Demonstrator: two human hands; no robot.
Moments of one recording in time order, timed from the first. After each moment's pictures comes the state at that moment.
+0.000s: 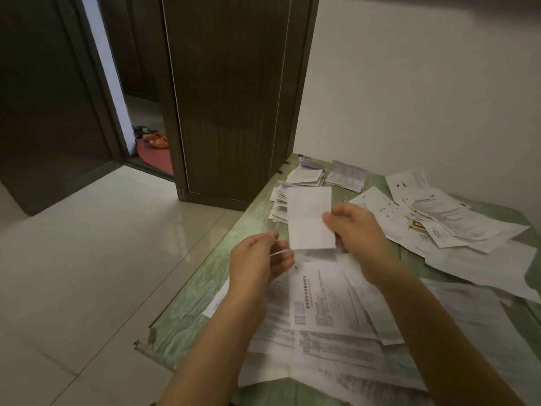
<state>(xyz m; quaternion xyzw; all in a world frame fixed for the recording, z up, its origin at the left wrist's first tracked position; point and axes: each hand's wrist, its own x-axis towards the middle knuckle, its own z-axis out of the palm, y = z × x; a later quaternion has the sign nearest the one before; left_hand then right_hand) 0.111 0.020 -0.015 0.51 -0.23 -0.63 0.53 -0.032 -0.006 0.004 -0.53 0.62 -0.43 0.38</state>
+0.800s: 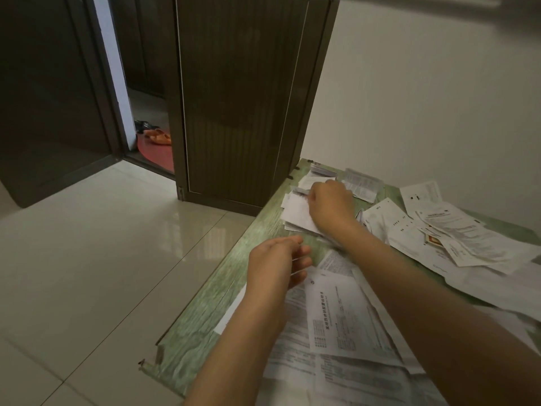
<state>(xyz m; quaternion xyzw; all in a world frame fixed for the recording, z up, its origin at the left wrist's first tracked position) 0.120 0.012 -0.006 0.50 -0.26 -0.65 0.50 0.004 -0.126 -0.017 -0.71 0.69 -0.10 -0.11</state>
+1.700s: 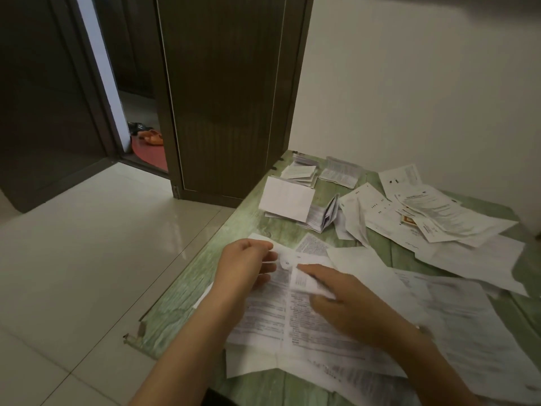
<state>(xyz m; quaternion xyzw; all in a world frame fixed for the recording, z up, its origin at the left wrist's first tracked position) 0.121 0.027 -0.018 0.59 -0.35 -0.58 0.43 -0.042 0.053 -0.032 -0.75 0.58 -0.14 0.28</state>
